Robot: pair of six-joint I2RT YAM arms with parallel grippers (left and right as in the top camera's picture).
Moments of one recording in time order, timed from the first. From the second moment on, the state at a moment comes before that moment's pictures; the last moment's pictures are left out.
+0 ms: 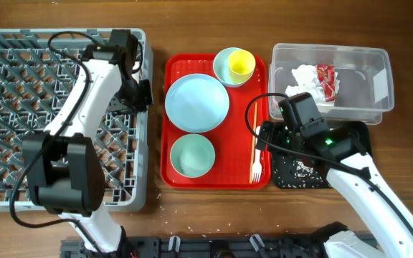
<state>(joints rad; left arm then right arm) -0.12 1.89 1.49 -1.14 0.06 -0.29 0.41 1.22 0.91 -0.88 0.04 0.60</state>
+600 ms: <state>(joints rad) -0.14 1.89 1.48 -1.03 0.01 -0.18 0.41 1.22 0.91 -0.88 0.04 0.60</state>
